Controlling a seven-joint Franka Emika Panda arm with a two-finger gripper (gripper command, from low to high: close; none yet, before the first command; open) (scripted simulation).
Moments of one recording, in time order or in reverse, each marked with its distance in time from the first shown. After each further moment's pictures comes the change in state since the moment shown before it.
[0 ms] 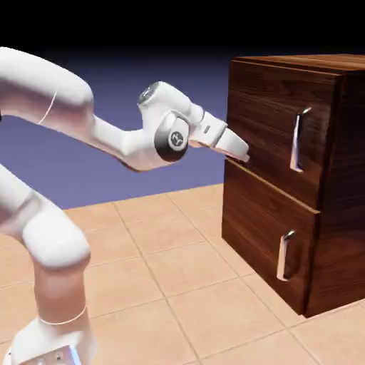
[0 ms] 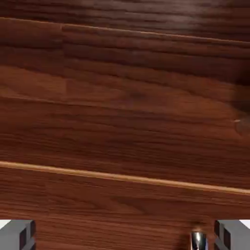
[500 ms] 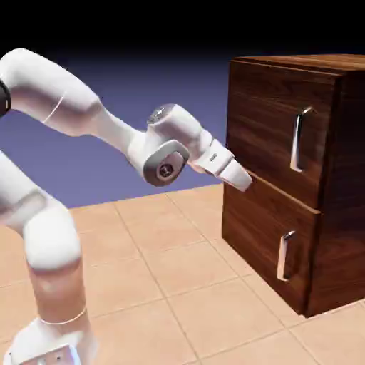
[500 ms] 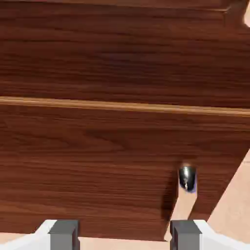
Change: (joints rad) arm -0.230 0.080 0.246 -0.101 0.652 0.055 -0.487
